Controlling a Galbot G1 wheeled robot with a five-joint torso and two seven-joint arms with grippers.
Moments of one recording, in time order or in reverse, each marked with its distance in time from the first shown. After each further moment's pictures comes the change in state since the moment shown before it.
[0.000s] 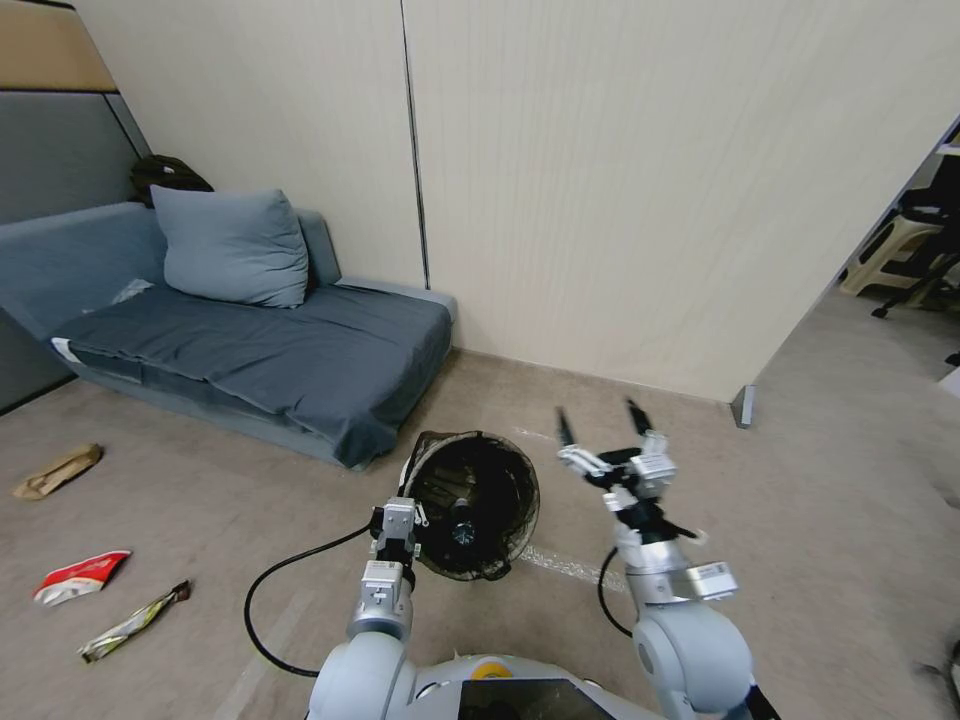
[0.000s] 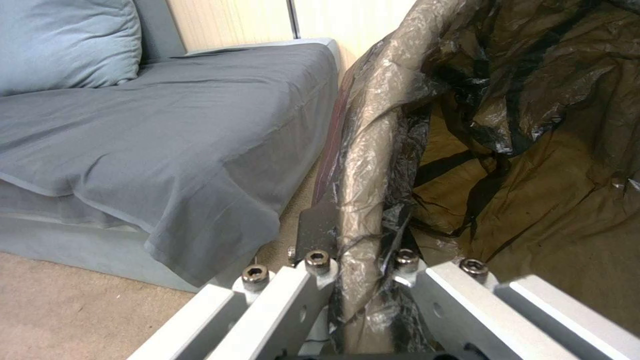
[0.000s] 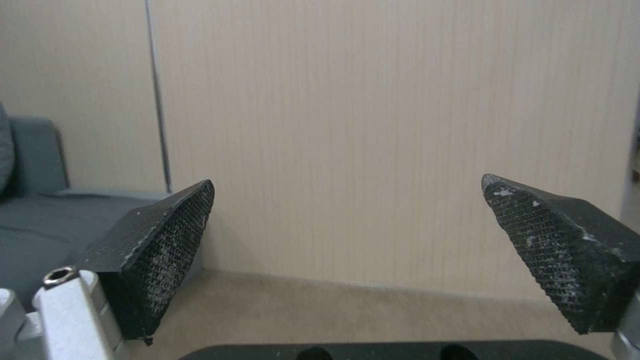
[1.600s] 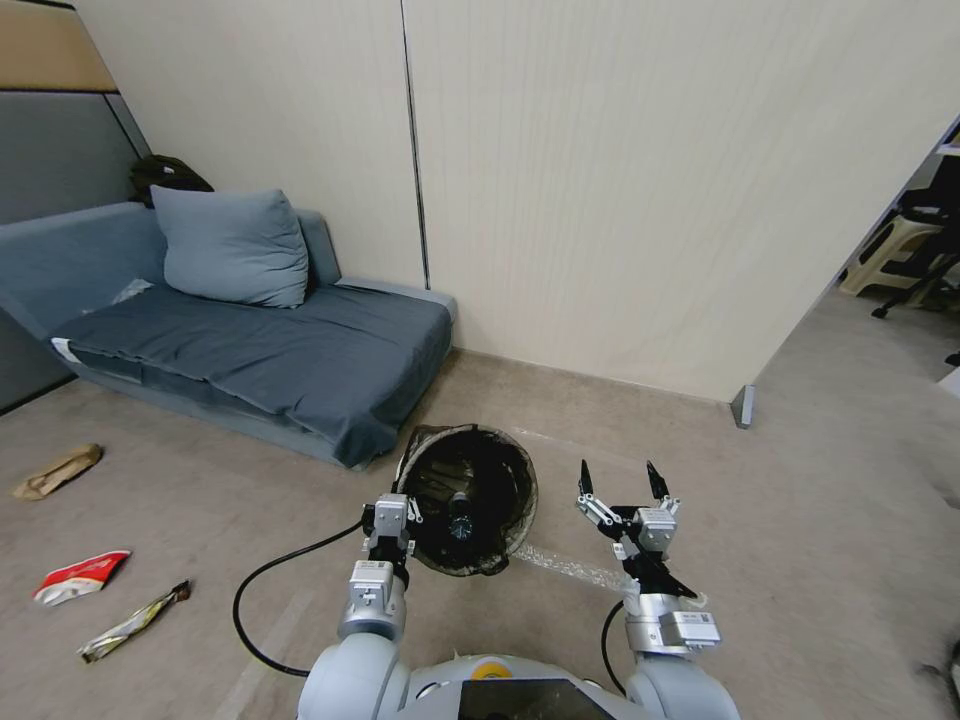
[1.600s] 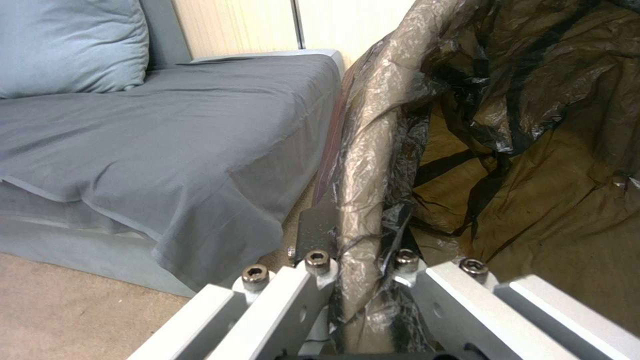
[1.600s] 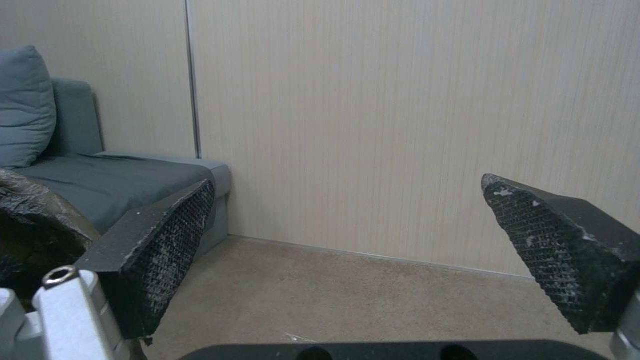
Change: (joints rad) left arm 0.011 0.006 -0.004 -0.039 -0.014 0.009 -0.007; right arm -0.075 0.010 -0.074 -0.033 -0.088 0.063 -0.021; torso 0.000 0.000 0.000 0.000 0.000
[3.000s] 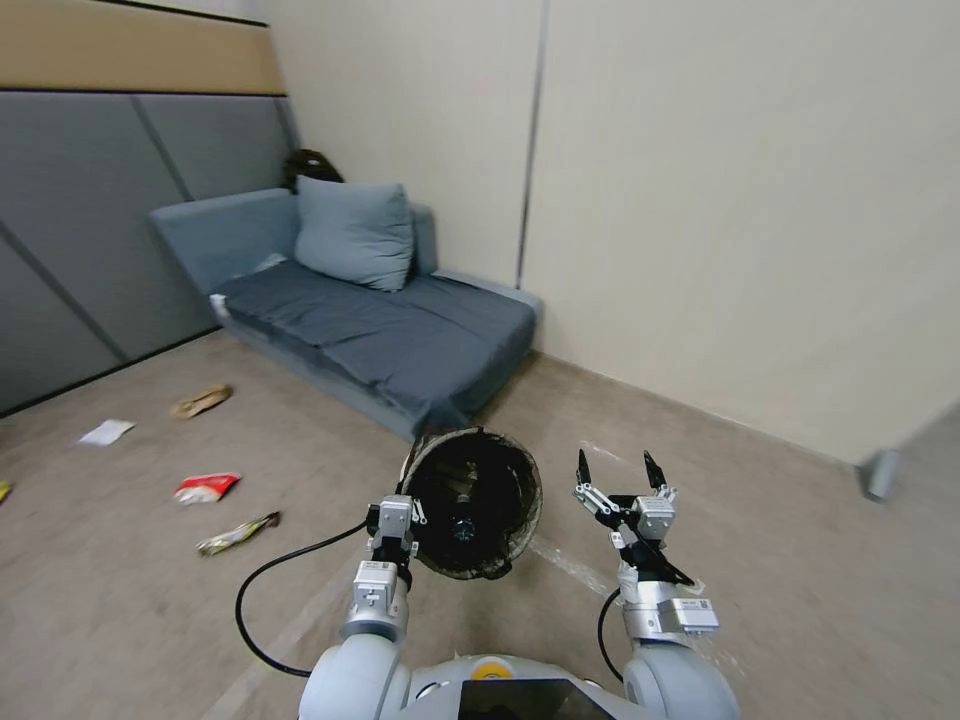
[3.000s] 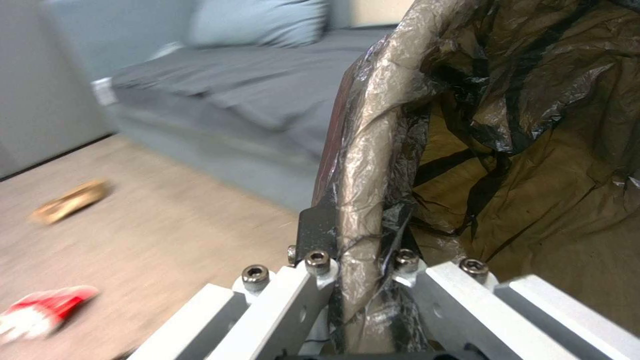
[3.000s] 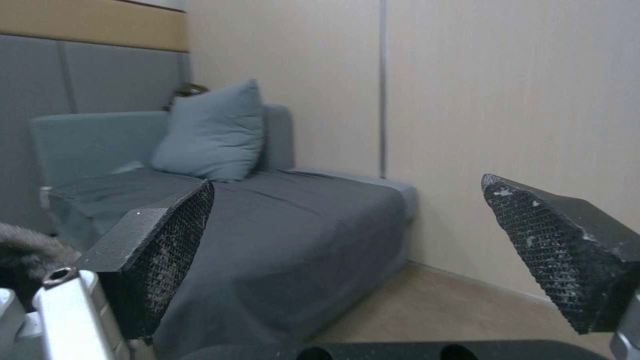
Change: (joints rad) left arm 0.000 -0.014 0.008 0.005 0.023 0.005 0.029; right arm 0.051 0.000 -0.009 0.006 0.043 -0.005 -0.024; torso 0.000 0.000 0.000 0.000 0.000
